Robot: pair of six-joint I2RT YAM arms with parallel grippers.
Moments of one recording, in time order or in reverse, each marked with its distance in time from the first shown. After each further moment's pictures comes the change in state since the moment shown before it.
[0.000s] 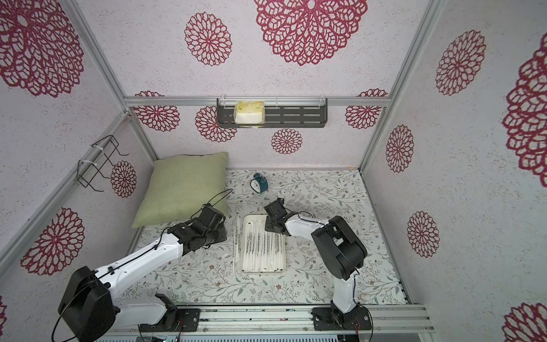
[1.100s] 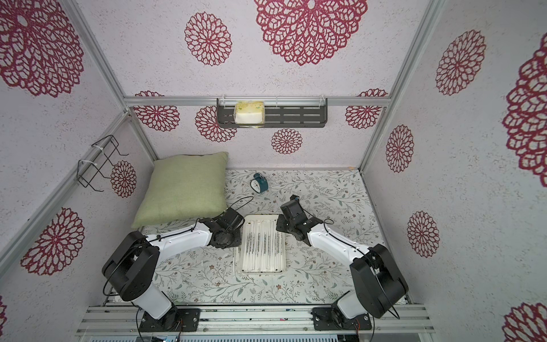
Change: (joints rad) left arm -0.058 0.372 0.095 0.048 0.088 -0.008; right arm -0.053 -0.401 -0.183 -0.051 -0.053 0.013
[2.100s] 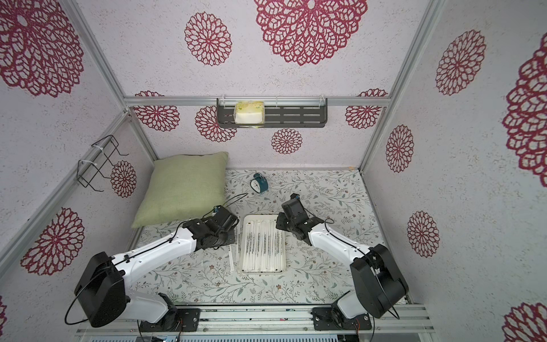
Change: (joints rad) left arm -0.120 -0.197 0.103 -0.137 -0.100 -0.076; right arm -0.046 -0.015 -0.018 0.043 -0.035 0.000
